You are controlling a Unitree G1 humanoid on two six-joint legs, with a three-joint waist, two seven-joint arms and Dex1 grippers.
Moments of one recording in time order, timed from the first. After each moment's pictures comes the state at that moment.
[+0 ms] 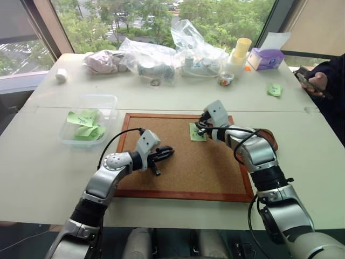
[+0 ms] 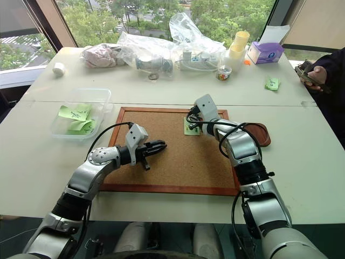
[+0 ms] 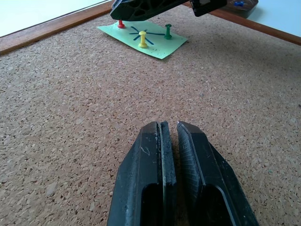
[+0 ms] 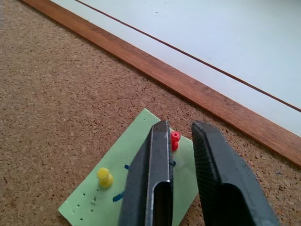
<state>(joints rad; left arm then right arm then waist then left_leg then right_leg) -0.32 0.37 -0.22 -0.03 -0.23 0.38 -0.76 -0.65 -0.37 0.15 0.19 0.16 0.65 0.42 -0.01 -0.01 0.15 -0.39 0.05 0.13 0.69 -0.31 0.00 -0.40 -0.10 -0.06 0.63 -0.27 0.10</state>
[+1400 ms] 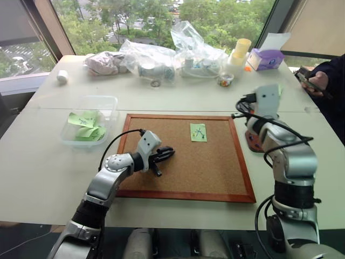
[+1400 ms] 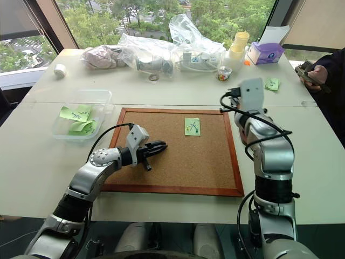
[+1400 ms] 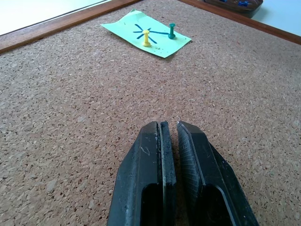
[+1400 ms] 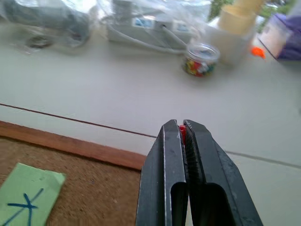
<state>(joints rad) -0.31 0.35 -0.22 -0.02 -0.22 0.40 -0.74 -0.48 -0.33 -0.27 -0.34 0.11 0.98 0.10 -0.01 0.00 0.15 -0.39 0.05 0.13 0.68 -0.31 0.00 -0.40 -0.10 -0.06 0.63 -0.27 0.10</state>
